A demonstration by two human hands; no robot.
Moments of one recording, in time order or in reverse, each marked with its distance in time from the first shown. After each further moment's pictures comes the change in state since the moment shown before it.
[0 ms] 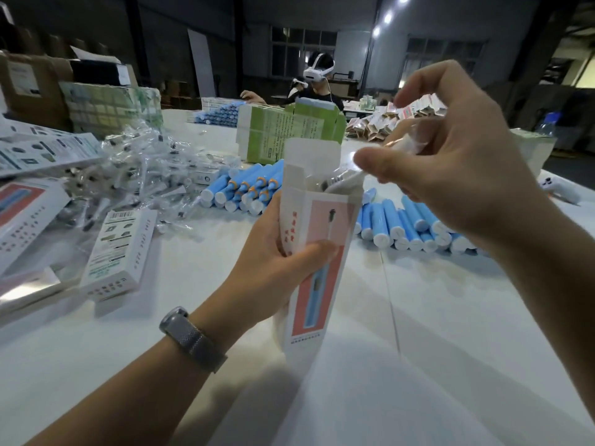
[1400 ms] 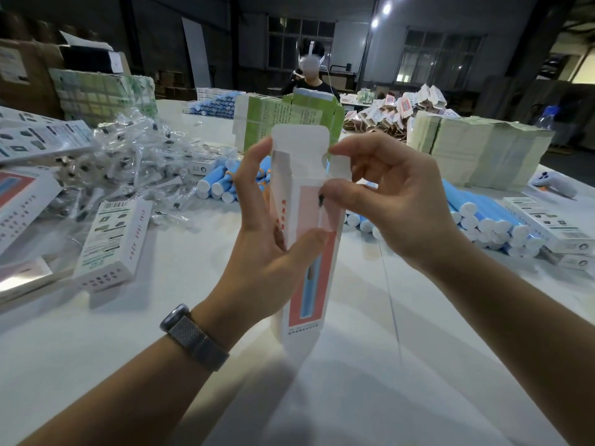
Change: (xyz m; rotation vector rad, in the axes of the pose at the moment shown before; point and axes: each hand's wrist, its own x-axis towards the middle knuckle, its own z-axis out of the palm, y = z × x) left_hand -0.004 -0.001 0.001 0.041 0.067 0.275; right_hand -0.011 0.051 0.046 0.313 -0.025 -0.071
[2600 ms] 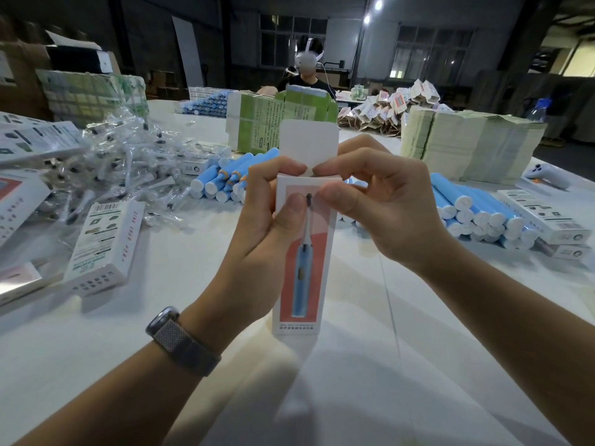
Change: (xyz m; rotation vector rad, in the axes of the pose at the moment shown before) left_hand 0.000 0.003 0.003 -0.138 -0.041 -0.003; right_hand -0.005 0.008 0.002 0.032 -0.048 -0.083
